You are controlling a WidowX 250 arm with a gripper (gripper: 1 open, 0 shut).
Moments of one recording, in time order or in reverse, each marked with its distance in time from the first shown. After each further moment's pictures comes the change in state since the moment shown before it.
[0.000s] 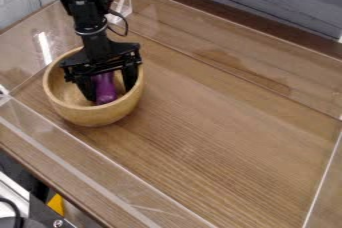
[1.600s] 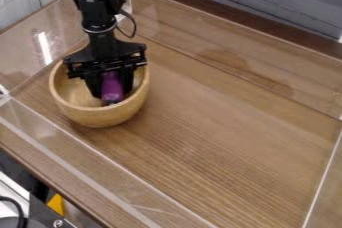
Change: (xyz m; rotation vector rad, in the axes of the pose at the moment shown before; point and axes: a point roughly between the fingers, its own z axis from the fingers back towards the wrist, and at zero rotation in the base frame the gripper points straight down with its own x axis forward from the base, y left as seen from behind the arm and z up) arm -0.008 -0.001 0.009 0.075 -0.012 -0.015
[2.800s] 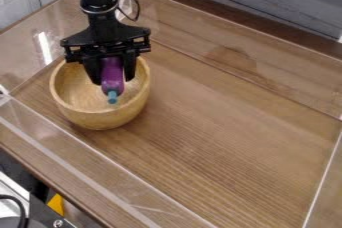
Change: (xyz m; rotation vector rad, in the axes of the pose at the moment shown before) arm -0.009 -0.007 0.033 -0.013 -0.039 -0.062
